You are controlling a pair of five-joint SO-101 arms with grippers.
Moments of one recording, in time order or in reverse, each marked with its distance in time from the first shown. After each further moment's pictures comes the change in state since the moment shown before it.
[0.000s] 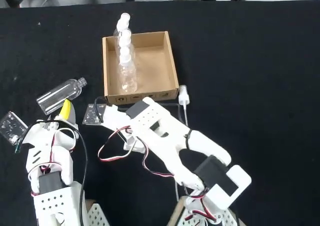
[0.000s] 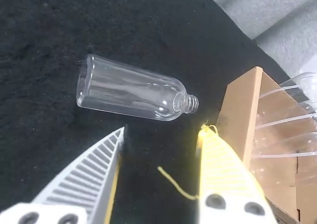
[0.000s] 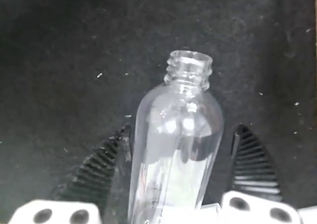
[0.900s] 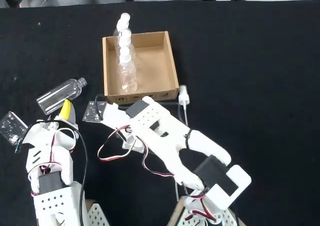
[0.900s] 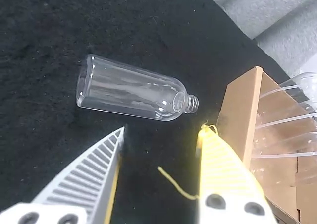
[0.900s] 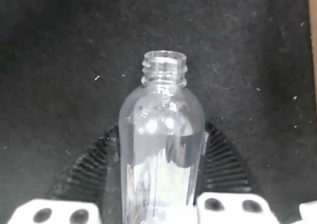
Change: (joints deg) left arm 0.0 0.0 0.0 0.0 0.0; right arm 0.0 0.0 -0.5 0.5 -3.0
